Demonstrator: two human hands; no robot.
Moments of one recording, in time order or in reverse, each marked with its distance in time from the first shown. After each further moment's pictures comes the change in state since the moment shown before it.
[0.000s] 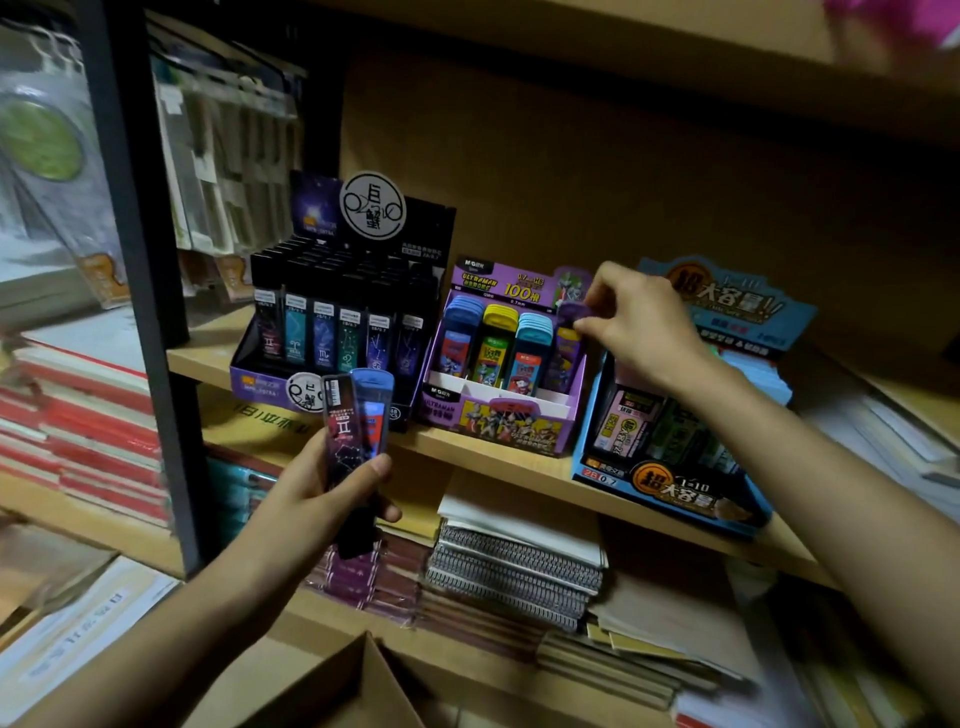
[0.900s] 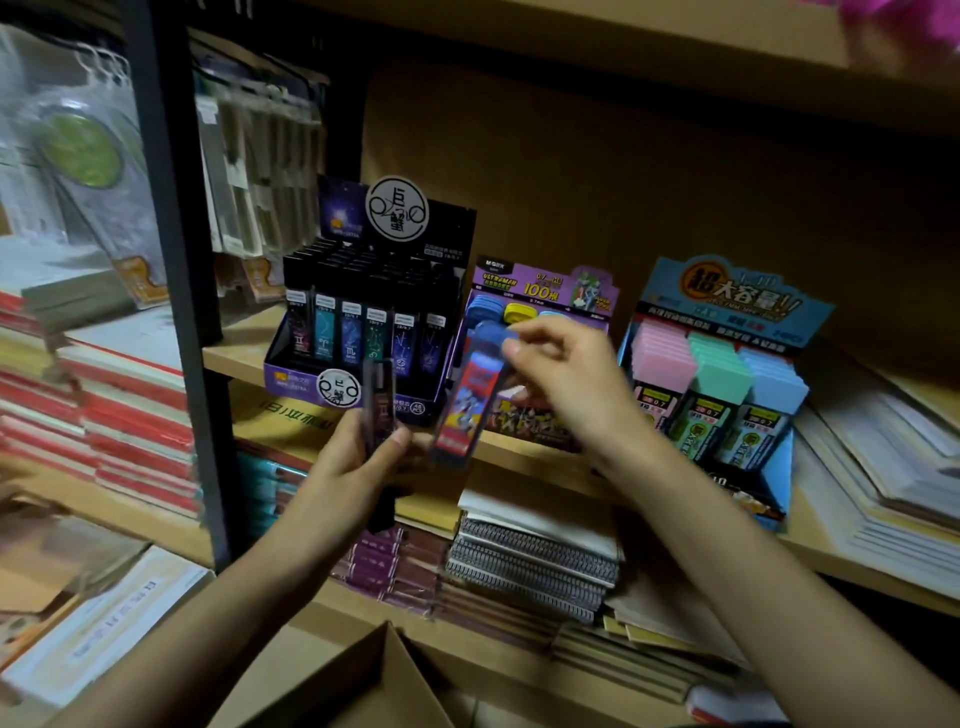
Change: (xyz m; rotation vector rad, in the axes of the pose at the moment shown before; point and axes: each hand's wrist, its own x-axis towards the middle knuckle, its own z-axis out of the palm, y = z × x) left_hand -0.004 0.017 0.012 0.070 0.036 0.058; right_hand -0.068 -0.093 0.012 0.968 -0.197 0.195
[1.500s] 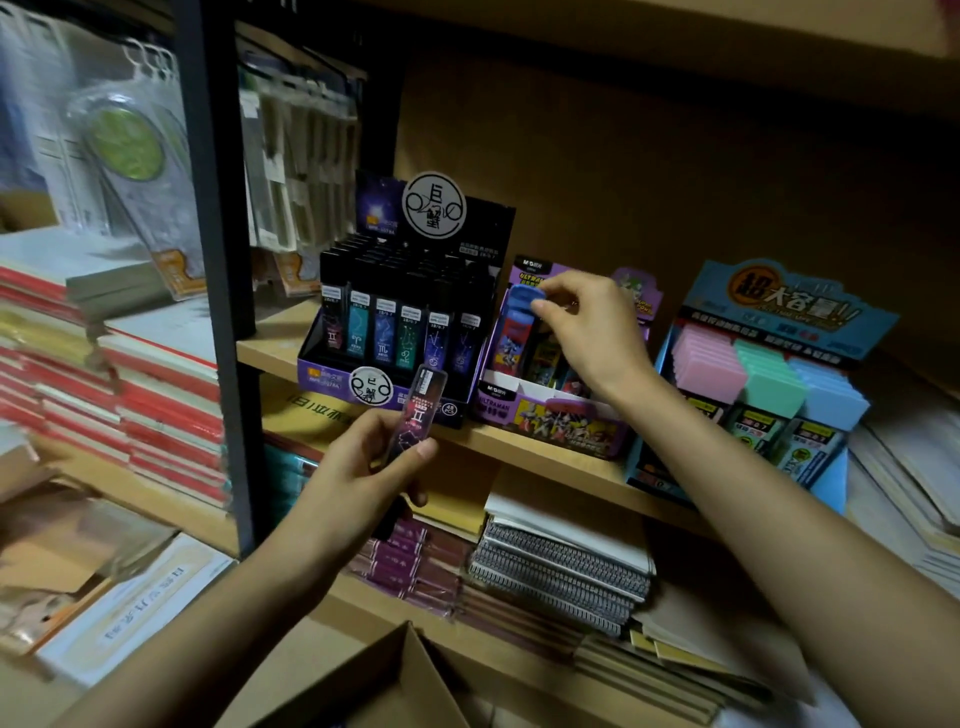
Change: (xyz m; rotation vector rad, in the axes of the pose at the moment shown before) left_hand 0.000 -0.002 -0.019 0.080 0.015 -0.001; right_hand 0.070 0.016 0.004 -0.523 0.220 -0.295
